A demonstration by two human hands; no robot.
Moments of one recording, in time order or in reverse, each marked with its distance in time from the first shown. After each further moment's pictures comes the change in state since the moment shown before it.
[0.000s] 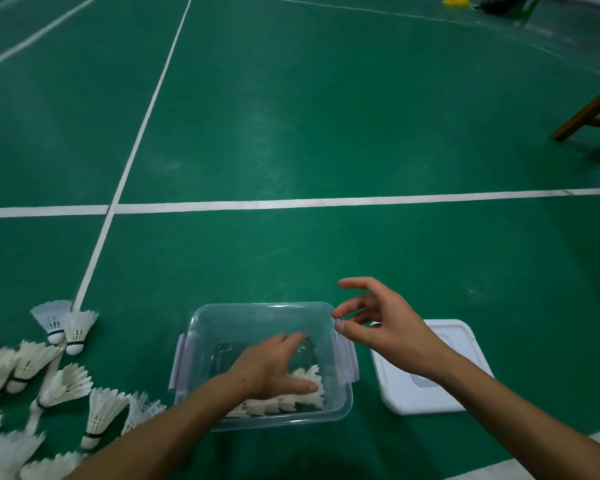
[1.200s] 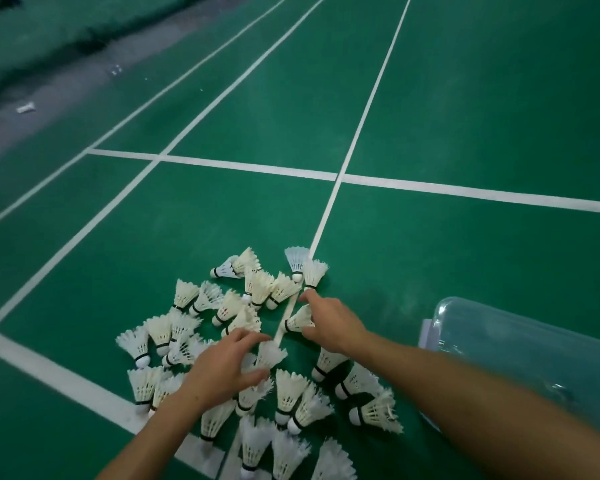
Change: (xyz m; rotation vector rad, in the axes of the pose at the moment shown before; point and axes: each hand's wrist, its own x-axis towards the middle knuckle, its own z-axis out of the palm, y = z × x) left_hand -0.327 -0.272 0.001 0.083 0.407 -0.616; right_hand 0.128 -0.069 0.429 -0.594 -0.581 -0.292
